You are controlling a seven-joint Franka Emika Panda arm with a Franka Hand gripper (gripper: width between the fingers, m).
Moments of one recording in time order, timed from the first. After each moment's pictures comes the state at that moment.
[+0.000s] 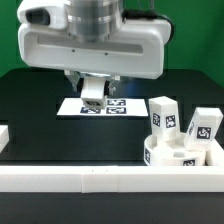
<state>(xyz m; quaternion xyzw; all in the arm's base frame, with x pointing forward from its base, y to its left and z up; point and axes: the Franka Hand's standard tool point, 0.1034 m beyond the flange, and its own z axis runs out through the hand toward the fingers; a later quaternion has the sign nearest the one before) 0.583 -0.043 0.115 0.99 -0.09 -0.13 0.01</state>
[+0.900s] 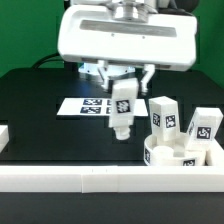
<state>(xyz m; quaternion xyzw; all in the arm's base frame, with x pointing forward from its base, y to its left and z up) 0.607 0.009 0.119 0.96 0.02 0.26 0.06</state>
